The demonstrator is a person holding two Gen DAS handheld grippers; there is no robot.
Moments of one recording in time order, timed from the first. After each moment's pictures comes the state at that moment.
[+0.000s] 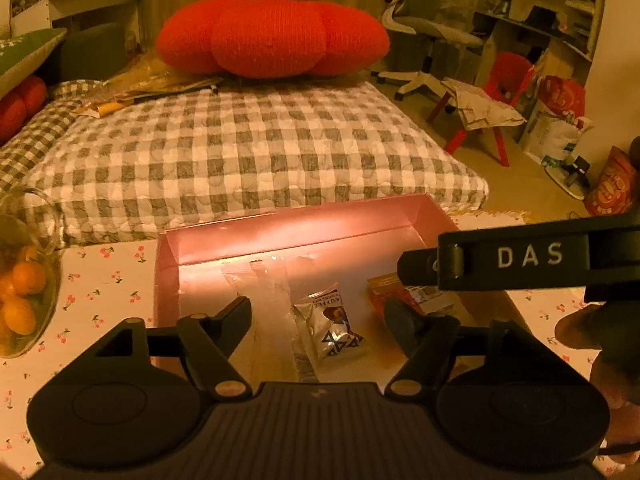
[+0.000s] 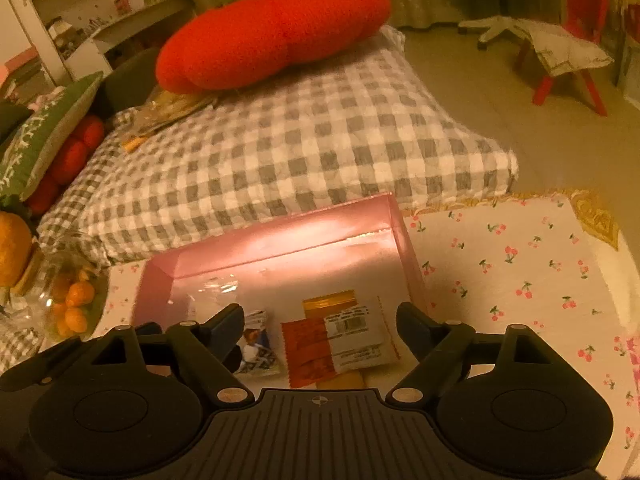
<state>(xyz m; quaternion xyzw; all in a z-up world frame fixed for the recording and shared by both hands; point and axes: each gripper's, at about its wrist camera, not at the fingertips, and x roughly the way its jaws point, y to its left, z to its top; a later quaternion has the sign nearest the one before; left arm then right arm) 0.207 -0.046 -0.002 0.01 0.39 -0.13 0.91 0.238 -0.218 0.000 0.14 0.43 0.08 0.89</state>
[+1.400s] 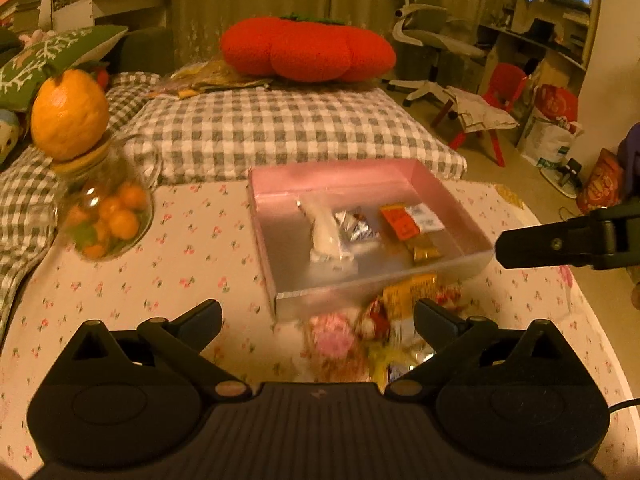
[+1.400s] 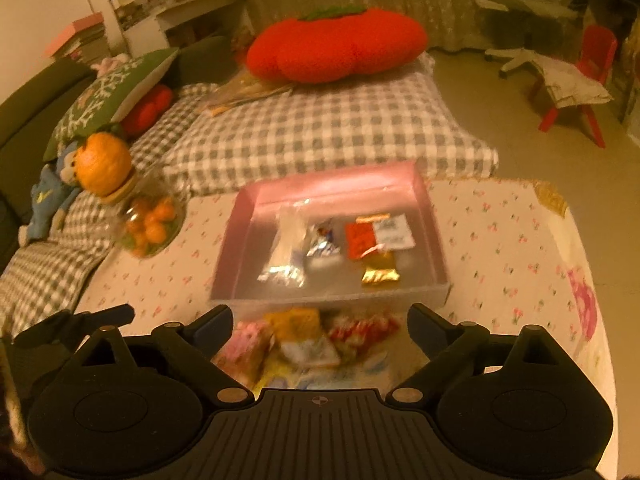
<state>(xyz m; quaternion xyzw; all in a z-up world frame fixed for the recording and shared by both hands) 0.082 0.014 0.025 0.00 0.39 -0.11 0.92 0.084 -0.196 0.064 0.08 0.42 0.12 0.90</state>
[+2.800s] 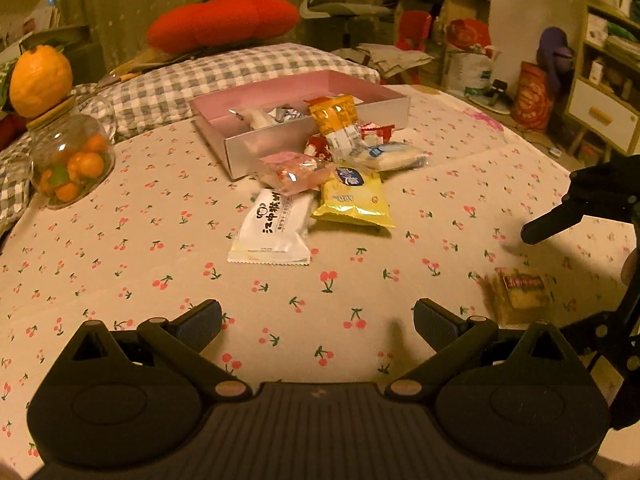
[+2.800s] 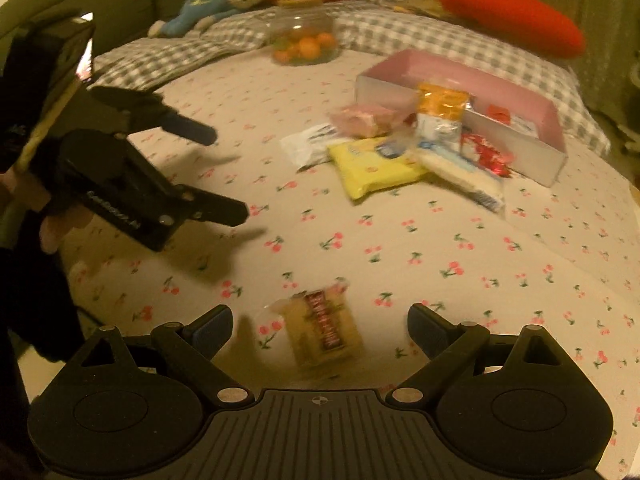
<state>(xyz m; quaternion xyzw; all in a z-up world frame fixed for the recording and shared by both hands) -0.036 0.033 -0.048 0.11 0.36 -0.21 0.90 -0.083 -0.172 -0.054 -0.12 0.40 0.31 0.85</state>
